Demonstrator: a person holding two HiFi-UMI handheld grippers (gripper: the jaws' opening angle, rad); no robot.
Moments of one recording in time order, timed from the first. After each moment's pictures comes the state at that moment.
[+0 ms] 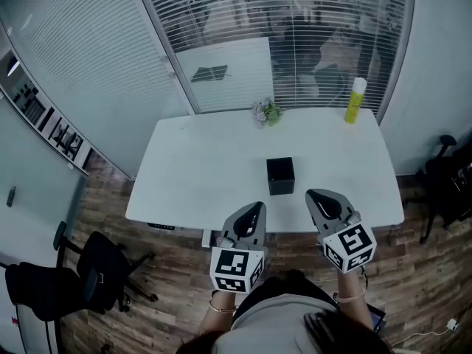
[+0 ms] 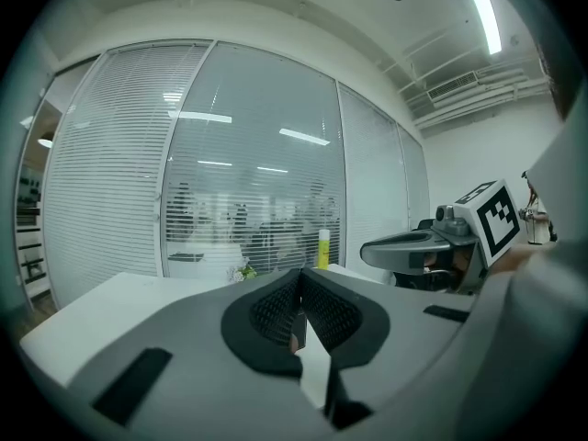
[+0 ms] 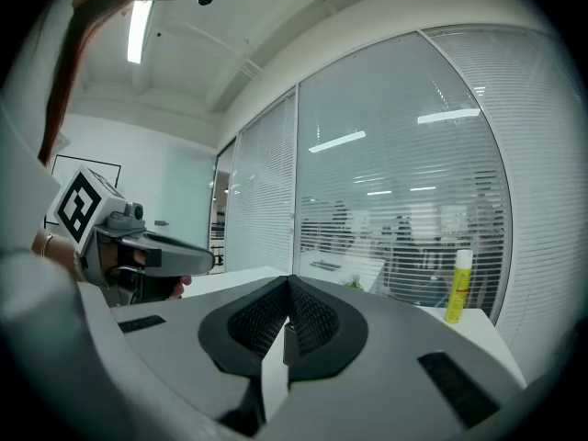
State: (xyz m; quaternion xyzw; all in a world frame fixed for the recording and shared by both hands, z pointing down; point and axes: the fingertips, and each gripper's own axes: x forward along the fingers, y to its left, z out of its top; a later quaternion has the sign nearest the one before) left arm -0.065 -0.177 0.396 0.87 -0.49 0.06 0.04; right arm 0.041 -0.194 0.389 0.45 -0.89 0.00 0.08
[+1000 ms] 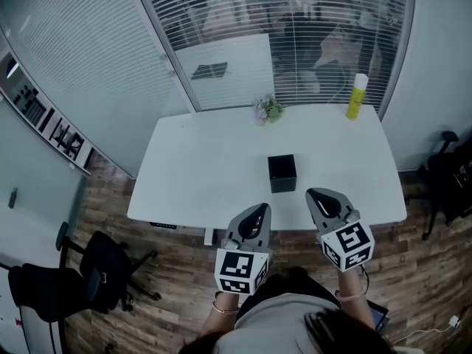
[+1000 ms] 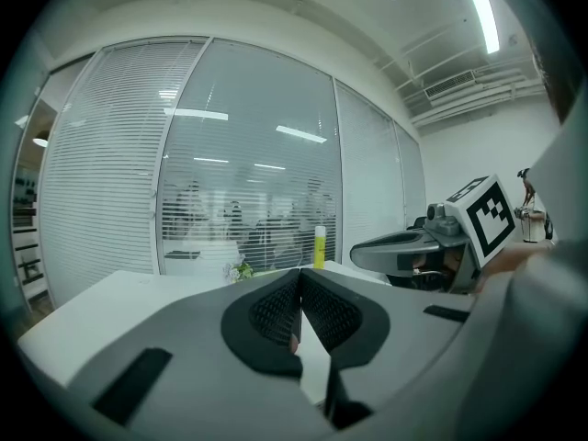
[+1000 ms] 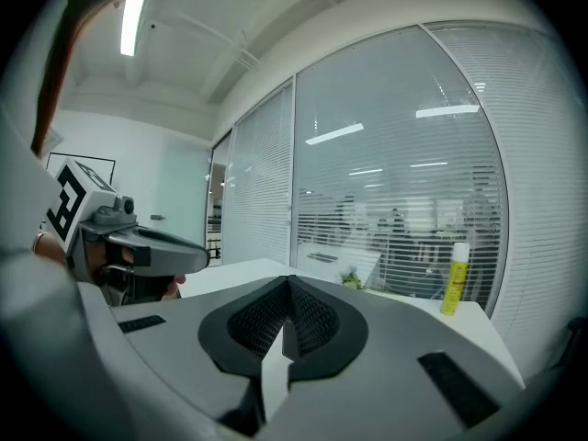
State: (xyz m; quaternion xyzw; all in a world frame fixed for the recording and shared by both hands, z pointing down) left arm -0.059 -0.171 0.403 0.87 -0.48 0.07 0.04; right arm 0.039 -0.196 0.402 0.46 -0.88 0.02 0.11
